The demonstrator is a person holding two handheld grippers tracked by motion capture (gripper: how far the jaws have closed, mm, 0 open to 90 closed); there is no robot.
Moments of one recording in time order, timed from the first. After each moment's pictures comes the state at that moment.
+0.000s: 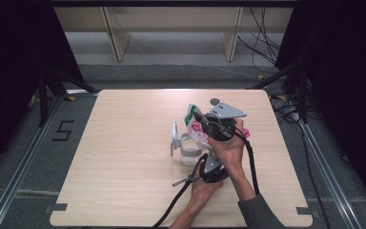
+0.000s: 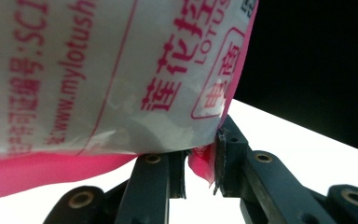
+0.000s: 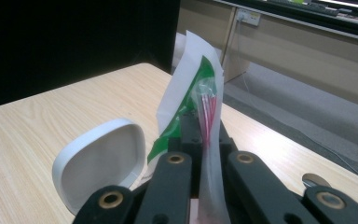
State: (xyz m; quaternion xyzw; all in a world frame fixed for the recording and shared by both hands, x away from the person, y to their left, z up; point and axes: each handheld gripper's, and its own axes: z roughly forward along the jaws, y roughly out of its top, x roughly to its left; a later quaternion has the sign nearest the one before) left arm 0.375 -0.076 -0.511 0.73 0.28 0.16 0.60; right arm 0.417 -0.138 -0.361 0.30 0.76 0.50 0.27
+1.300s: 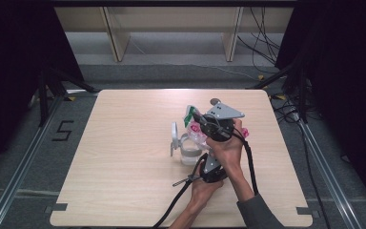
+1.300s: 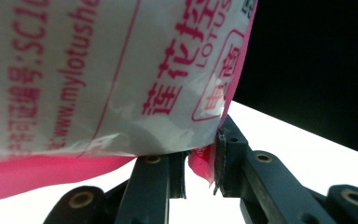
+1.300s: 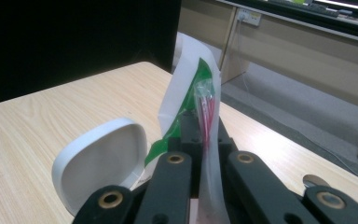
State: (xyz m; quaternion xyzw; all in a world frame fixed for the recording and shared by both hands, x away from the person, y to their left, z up) left arm 0.375 -0.077 -0.511 0.73 0.28 0.16 0.60; right arm 0.417 -0.134 -0.362 0.31 0.76 0.50 0.28
